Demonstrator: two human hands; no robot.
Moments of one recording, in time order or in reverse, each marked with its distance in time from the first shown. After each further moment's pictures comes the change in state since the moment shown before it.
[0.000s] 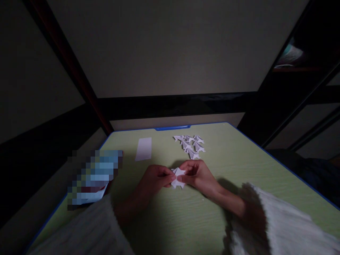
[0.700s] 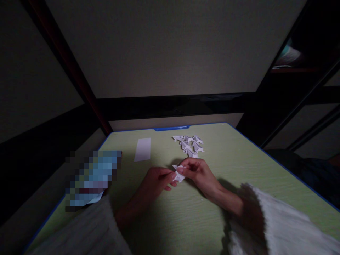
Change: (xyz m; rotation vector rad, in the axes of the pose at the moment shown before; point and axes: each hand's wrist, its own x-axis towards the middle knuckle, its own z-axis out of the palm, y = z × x) left_hand 0.000 -0.007 0.005 0.057 -0.029 0.069; right_hand 0.000 -0.002 -0.001 0.210 -0.024 -0.081
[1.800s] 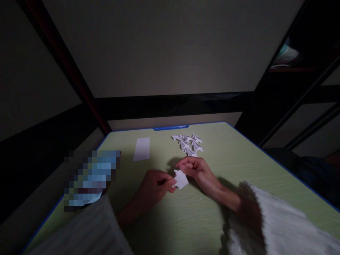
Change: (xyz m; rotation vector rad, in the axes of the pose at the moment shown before) left_hand -0.010 0.005 0.000 0.228 0.024 0.172; right_hand -0.001 -0.002 -0.006 0.035 -0.061 0.011
